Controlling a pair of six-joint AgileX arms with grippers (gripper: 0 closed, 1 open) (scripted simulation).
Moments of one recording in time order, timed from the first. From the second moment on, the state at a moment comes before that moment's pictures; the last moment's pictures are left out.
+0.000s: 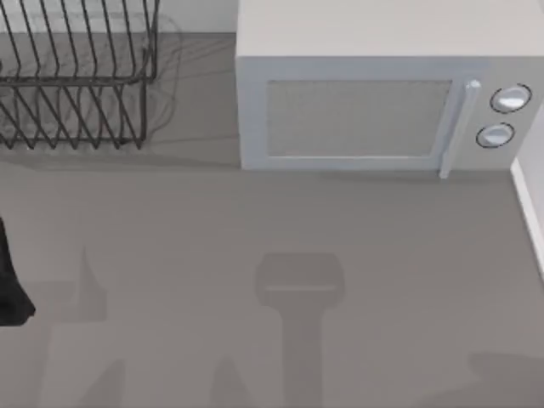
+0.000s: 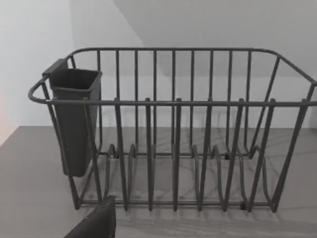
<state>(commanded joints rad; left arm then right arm) 0.00 0.00 0.00 0.00 0.00 0.00 -0.34 1.06 0.65 -0.85 0.00 -0.17</state>
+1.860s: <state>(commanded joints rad) 0.00 0.00 0.00 0.00 0.00 0.00 -0.43 1.56 0.58 -0.58 0.00 -0.21</state>
